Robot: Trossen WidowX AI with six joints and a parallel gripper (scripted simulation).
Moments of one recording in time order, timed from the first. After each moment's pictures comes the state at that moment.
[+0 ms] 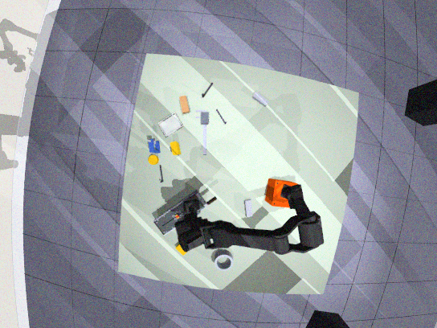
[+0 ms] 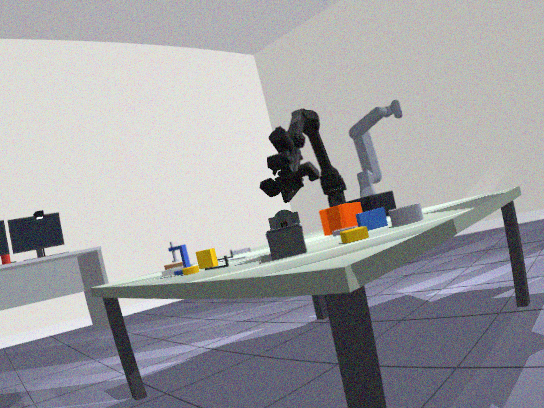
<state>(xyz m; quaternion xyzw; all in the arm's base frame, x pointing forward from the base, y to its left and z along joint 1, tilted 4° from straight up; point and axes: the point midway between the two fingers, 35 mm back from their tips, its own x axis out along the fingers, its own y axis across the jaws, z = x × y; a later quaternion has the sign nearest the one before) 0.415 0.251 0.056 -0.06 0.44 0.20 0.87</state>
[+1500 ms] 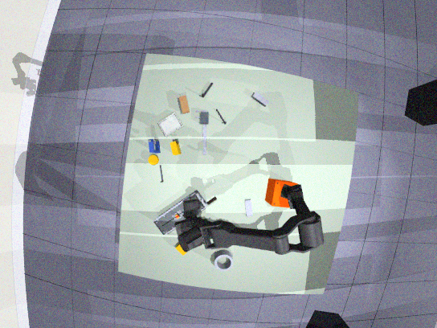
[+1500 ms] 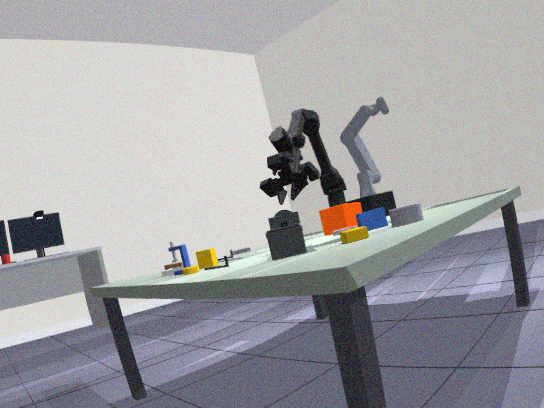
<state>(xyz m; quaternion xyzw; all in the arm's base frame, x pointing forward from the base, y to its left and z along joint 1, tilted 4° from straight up) 0.415 0.251 0.056 -0.06 0.44 0.20 0.87</state>
